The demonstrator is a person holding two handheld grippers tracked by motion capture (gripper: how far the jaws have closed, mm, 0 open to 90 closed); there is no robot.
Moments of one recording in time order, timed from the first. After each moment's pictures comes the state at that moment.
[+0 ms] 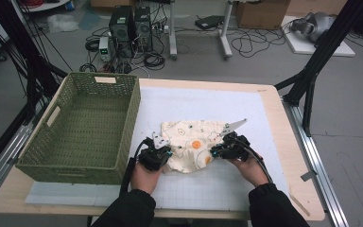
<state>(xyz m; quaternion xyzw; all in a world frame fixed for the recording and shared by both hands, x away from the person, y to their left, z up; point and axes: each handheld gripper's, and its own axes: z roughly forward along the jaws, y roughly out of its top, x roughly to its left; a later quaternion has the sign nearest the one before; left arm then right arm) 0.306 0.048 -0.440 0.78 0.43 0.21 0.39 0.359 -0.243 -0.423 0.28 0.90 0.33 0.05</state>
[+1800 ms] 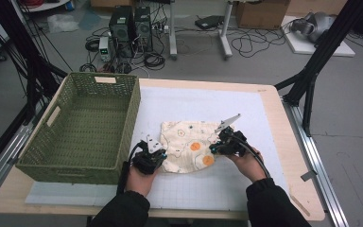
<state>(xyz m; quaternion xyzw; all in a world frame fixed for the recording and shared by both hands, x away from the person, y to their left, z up) 0.300 0.061 -0.444 0.78 0.43 0.22 0.39 0.373 -0.228 -0.416 0.29 0.91 0.29 0.05</state>
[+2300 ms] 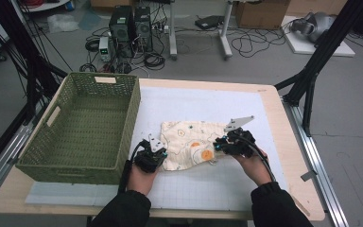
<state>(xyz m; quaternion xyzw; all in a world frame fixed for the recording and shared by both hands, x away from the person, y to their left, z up) 0.304 0.057 -0.448 0.79 0.43 0.23 0.38 0.354 -0.249 -0.399 0.28 0.89 0.34 0.12</state>
